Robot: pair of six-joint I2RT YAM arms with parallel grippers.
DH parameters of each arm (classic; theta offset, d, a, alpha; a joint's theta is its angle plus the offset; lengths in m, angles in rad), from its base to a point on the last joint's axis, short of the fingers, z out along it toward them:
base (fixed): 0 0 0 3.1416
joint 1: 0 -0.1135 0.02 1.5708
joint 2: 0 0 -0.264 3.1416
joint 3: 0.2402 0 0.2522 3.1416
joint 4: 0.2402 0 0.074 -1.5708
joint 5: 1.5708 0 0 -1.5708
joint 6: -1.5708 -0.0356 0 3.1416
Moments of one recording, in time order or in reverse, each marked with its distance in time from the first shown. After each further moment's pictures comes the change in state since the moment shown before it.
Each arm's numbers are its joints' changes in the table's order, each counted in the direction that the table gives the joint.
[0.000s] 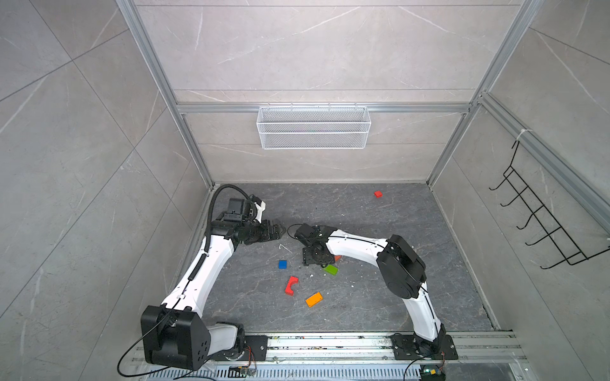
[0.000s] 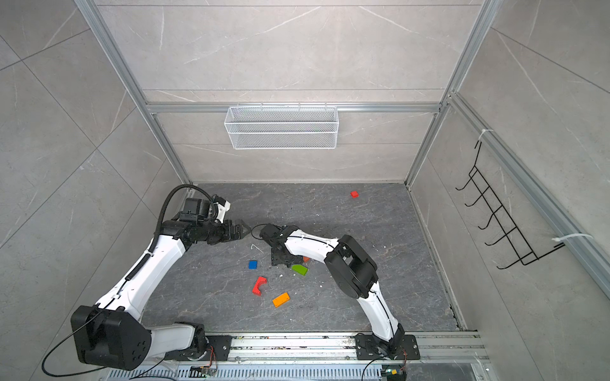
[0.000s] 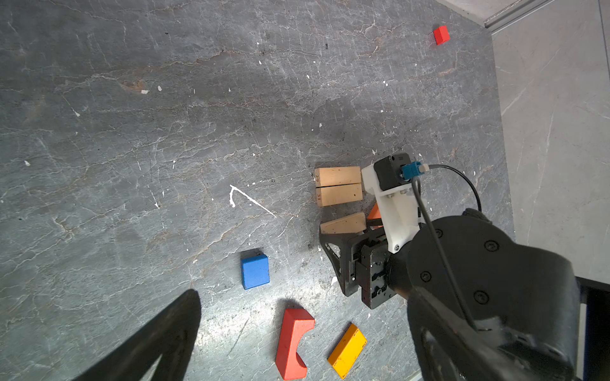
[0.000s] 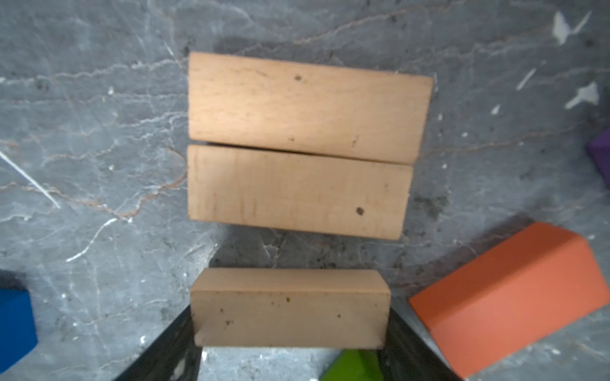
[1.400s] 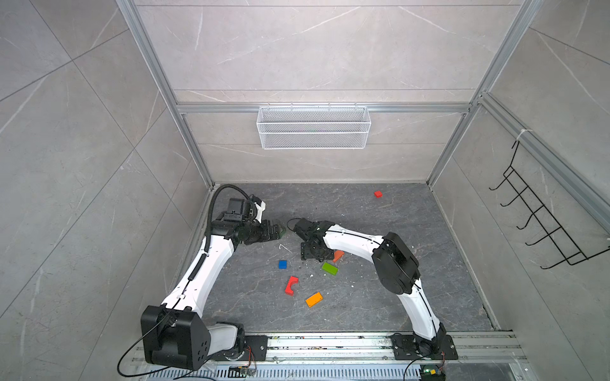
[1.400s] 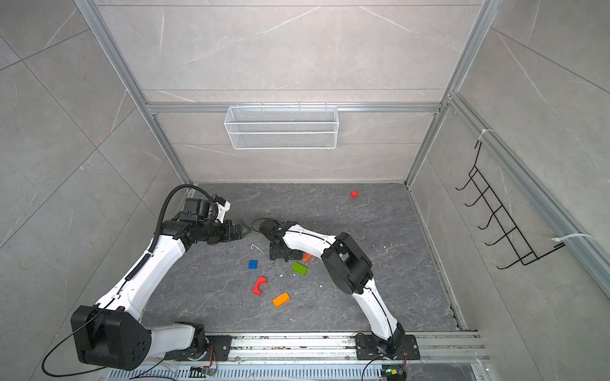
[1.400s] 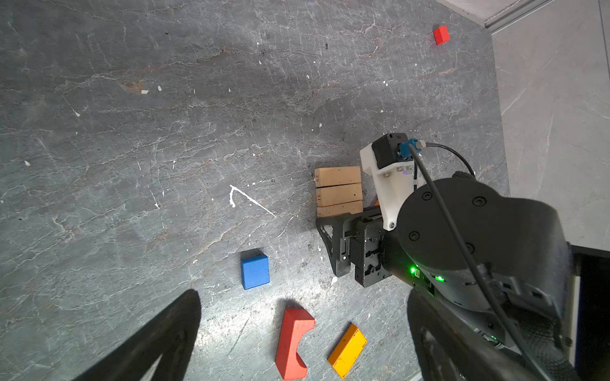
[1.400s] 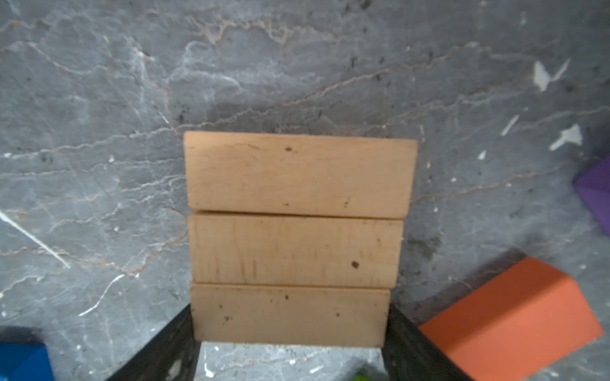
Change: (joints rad) left arm 0.000 0.000 0.000 0.000 0.000 0.000; right arm 0.024 0.073 0.124 0.071 0.005 -0.026
